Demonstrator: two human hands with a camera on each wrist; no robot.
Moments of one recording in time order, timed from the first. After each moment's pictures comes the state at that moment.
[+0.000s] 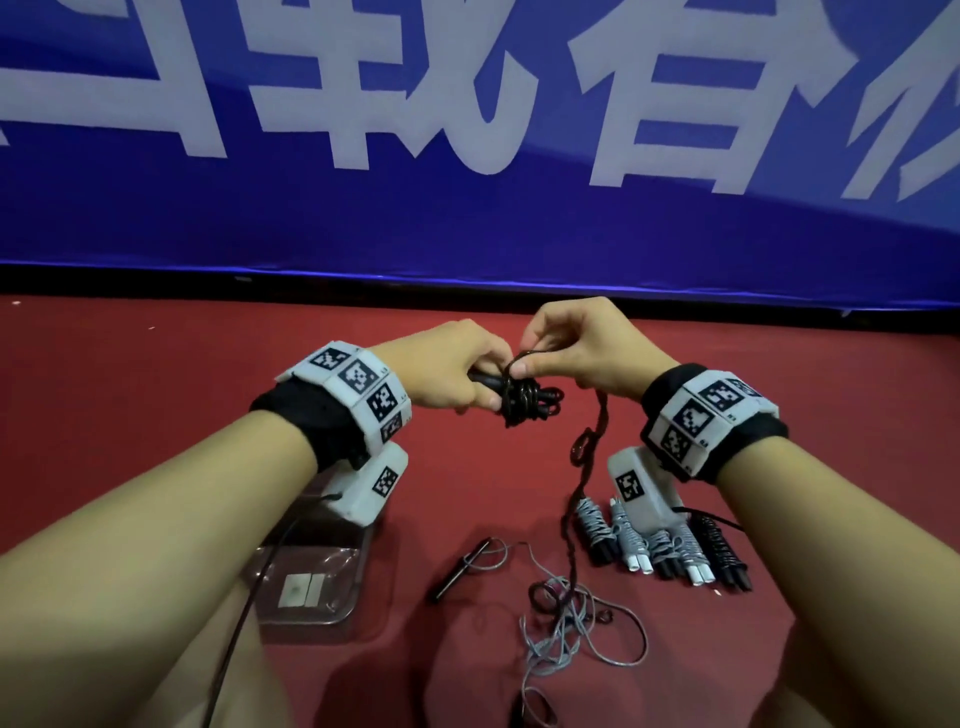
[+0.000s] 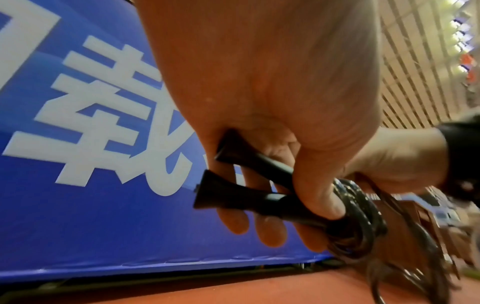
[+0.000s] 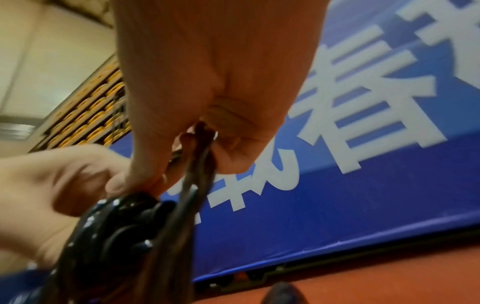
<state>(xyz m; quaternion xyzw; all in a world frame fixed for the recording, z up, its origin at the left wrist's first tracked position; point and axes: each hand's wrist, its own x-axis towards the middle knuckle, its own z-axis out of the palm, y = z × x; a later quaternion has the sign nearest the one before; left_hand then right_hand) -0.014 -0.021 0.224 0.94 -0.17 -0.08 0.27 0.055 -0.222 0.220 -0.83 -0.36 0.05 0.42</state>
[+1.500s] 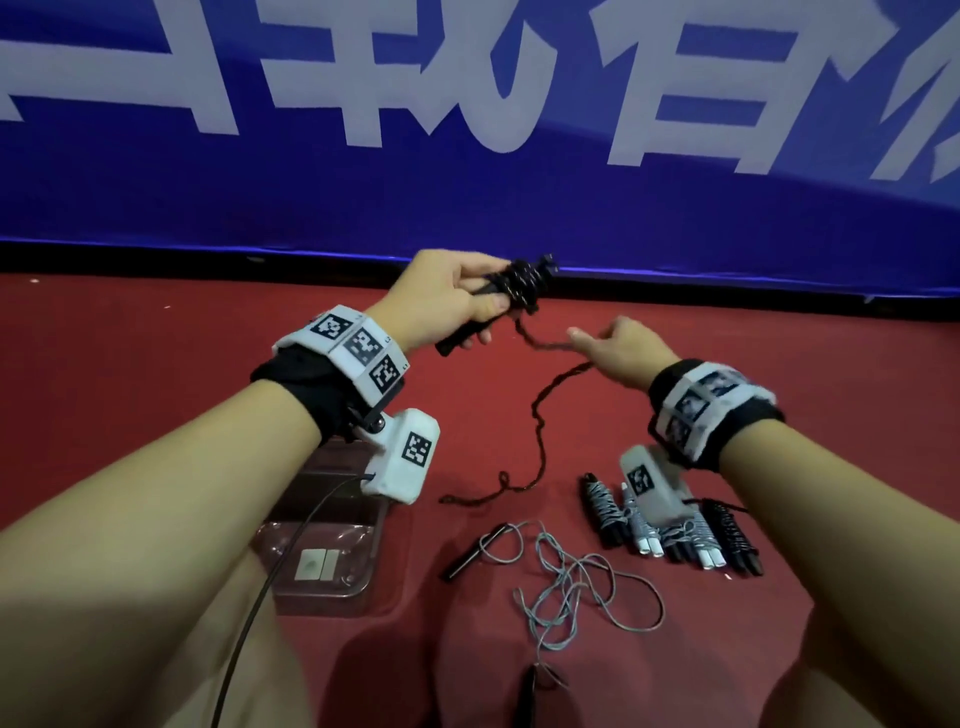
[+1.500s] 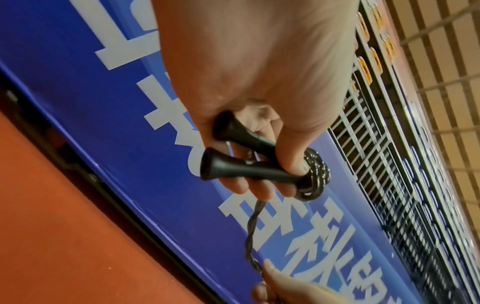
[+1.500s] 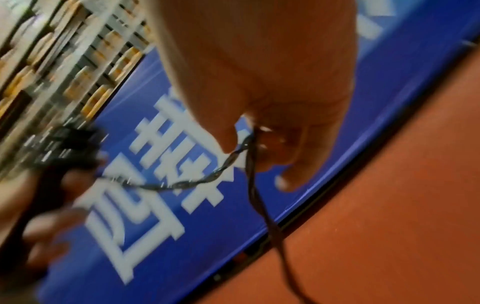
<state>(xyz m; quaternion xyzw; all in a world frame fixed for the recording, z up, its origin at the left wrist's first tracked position) -0.009 -0.009 0.227 0.81 -0.05 0.09 0.58 0.083 -0.226 0.182 -0.95 -0.07 0.07 0.28</state>
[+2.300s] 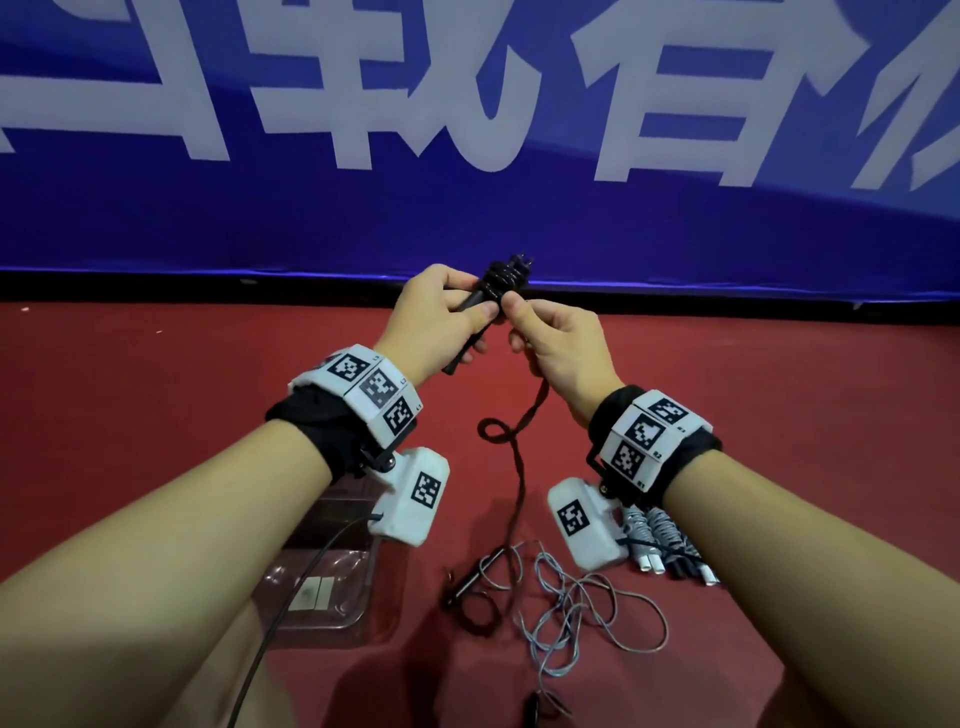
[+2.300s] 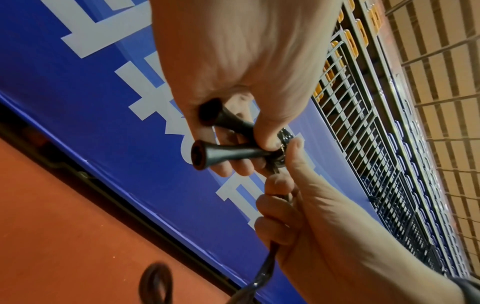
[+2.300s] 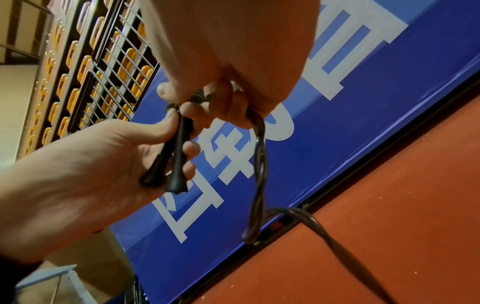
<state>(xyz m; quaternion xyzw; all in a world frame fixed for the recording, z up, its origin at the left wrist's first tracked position) -0.002 -0.020 0.216 0.80 0.03 0.17 0.57 0.046 -0.172 0.191 -0.75 -0.22 -0.04 0.62</state>
